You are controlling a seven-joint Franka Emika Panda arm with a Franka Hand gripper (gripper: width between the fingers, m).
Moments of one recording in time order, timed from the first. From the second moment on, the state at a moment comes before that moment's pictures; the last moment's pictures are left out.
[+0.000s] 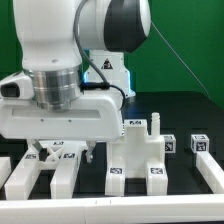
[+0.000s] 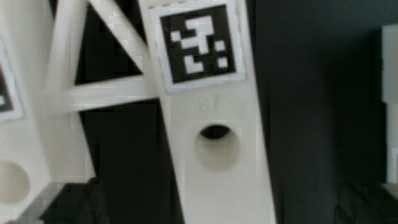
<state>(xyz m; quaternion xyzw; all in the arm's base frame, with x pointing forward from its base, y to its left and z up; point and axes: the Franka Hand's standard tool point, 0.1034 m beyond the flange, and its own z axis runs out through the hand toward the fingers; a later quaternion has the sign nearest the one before) 0.550 -0.103 0.032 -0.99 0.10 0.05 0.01</state>
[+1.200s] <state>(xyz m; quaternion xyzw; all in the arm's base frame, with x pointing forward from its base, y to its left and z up) 0.549 -0.104 0.019 -0.99 0.10 0.04 0.00</state>
